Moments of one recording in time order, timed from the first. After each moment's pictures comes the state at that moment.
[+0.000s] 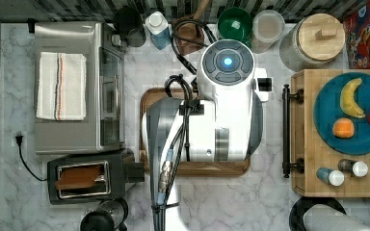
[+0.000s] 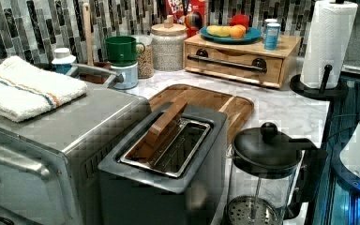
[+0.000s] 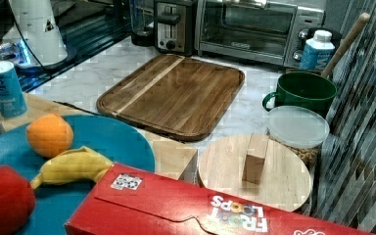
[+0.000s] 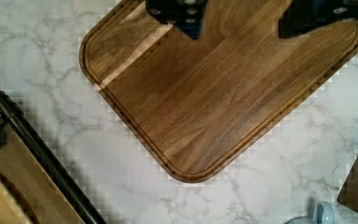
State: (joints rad) arm -0.05 0.05 0.02 -1.86 -0.06 0.26 -0.07
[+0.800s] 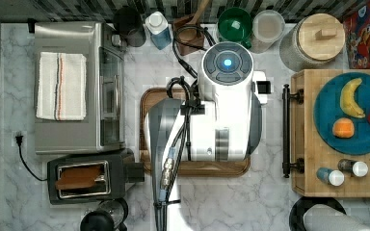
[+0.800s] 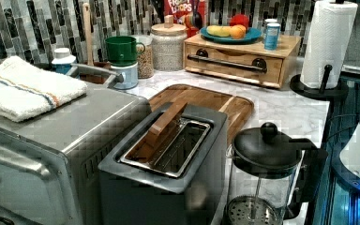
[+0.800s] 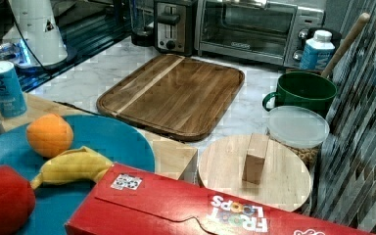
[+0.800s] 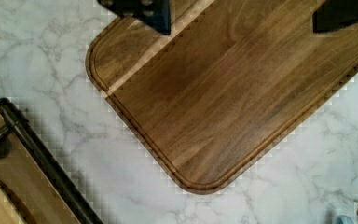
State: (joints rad) arm -0.06 0.05 0.02 -1.89 -0.07 0.26 -0.07
